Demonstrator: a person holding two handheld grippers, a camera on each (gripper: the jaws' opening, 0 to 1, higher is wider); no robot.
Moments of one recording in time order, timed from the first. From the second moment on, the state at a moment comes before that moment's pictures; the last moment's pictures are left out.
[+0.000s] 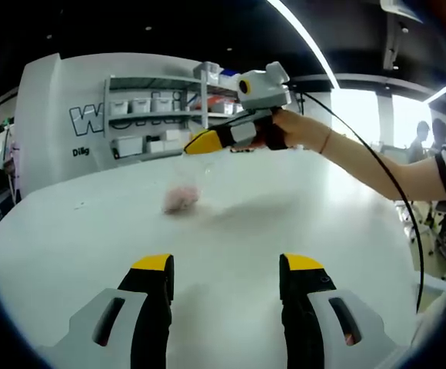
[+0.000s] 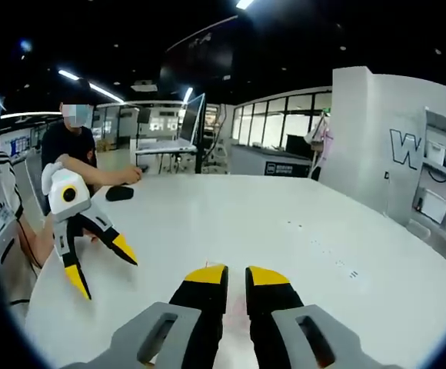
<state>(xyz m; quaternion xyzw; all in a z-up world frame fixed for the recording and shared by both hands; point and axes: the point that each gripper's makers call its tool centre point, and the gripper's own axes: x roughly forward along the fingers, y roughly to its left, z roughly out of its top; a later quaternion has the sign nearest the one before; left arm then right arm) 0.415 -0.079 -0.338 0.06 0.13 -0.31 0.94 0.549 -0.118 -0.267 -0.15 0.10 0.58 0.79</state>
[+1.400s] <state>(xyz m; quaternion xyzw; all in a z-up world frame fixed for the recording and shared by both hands) 0.413 -0.082 -0.338 0.05 0.13 -0.32 0.94 0.512 -0.130 -0.274 -0.14 0.12 0.57 0.80</state>
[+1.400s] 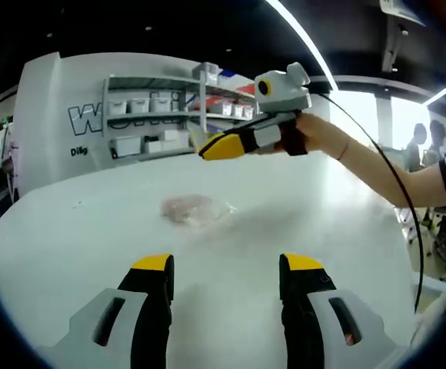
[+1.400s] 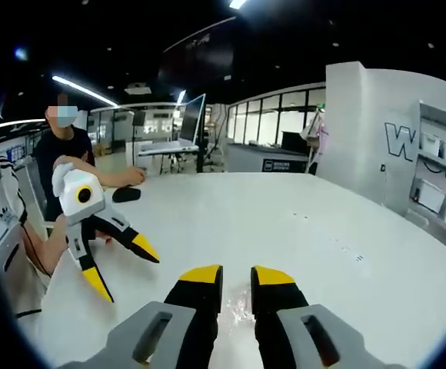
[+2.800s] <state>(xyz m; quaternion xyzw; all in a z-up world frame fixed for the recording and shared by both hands) 0.411 -0.083 -0.335 0.03 0.12 -0.32 0.94 0.485 -0.148 -0.287 -0.14 0.13 0.57 0.80</state>
